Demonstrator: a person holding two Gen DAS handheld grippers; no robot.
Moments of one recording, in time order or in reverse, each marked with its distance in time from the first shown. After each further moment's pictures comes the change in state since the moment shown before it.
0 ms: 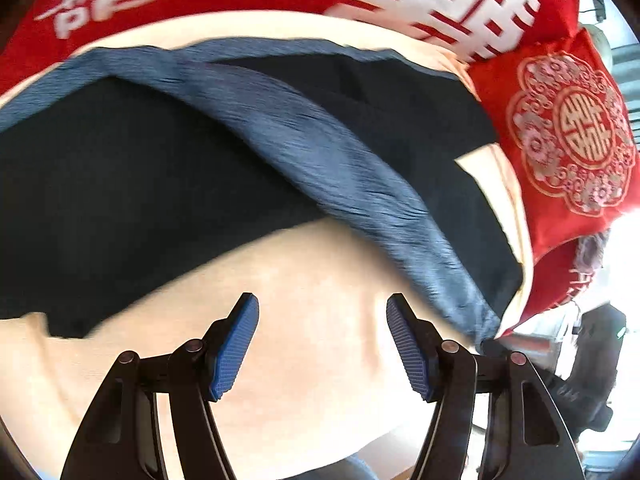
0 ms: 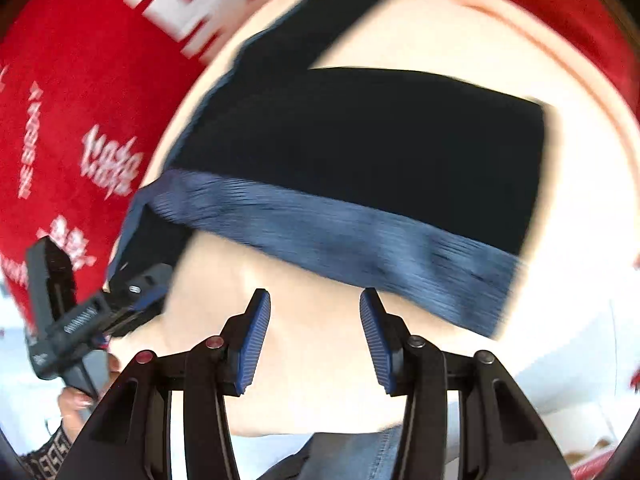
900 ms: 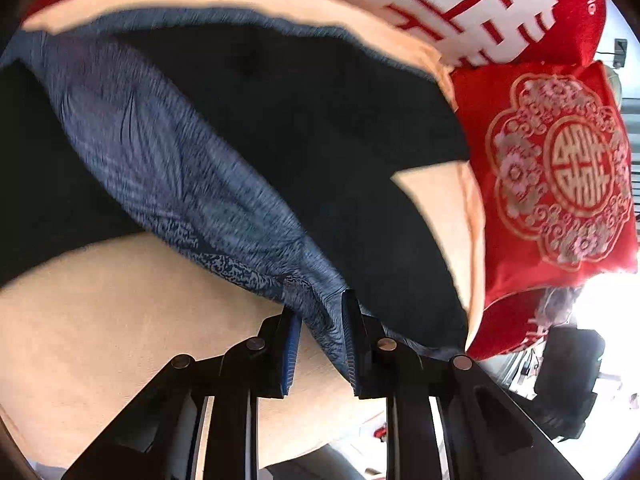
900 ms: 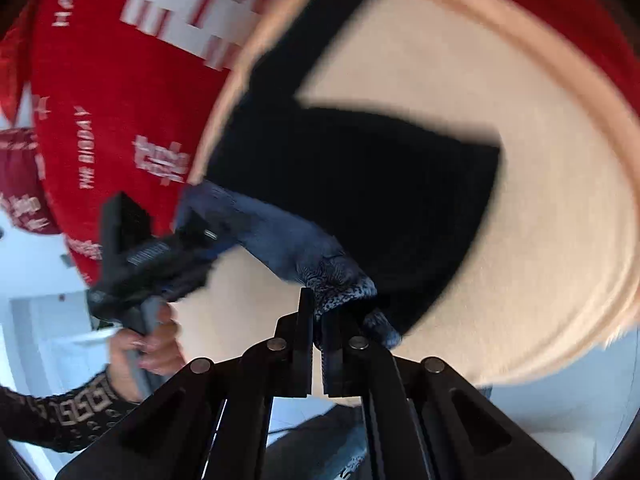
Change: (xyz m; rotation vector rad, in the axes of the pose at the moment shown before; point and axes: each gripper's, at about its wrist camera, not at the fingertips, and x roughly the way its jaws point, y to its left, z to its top) left arm 0.035 -0.065 0.022 -0.160 0.009 -0.110; right arm -0.034 -0.034 0.094 -0.150 0.152 0.345
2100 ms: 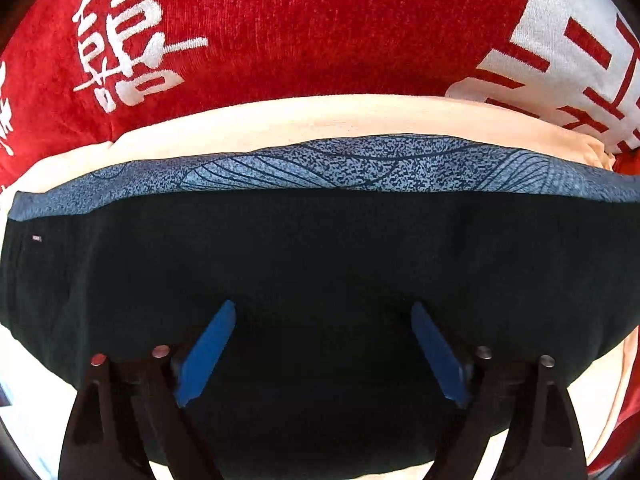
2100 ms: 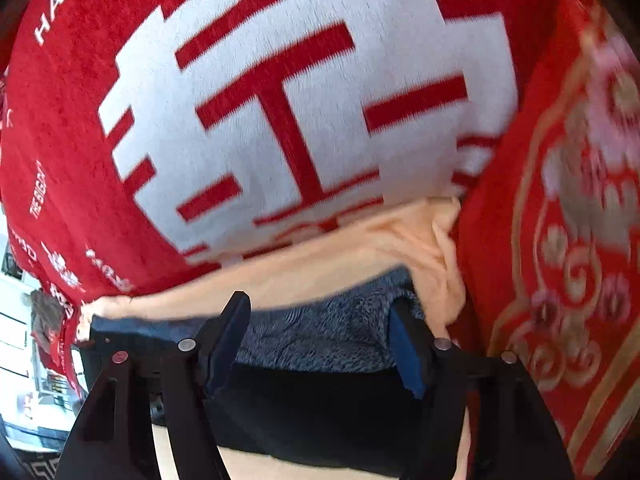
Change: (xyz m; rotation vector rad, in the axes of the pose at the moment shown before) left arm -0.002 0.071 0.104 -0.031 -0.244 0.593; right arm 0.016 0.086 0.275 -0.342 -0.241 -0.286
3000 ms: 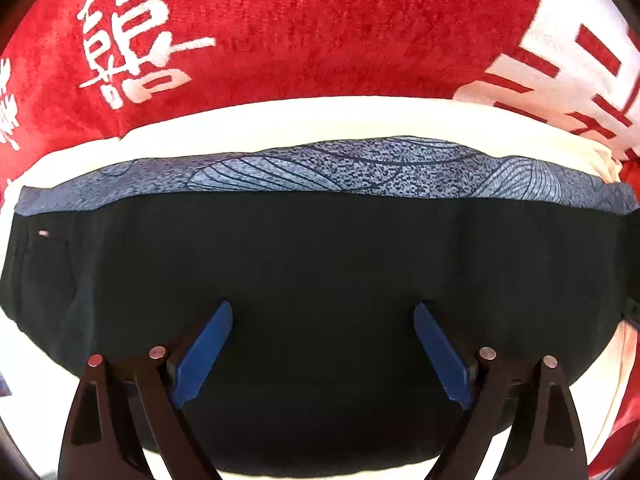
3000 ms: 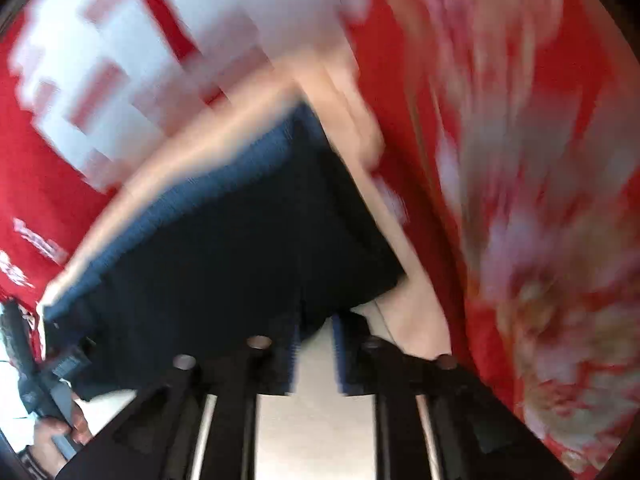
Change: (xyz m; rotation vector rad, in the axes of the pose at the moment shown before) left arm -0.007 -0.017 0.008 -0.029 0.039 0.040; right arm 0.034 -0.063 -0.101 0.220 0.264 -0.174
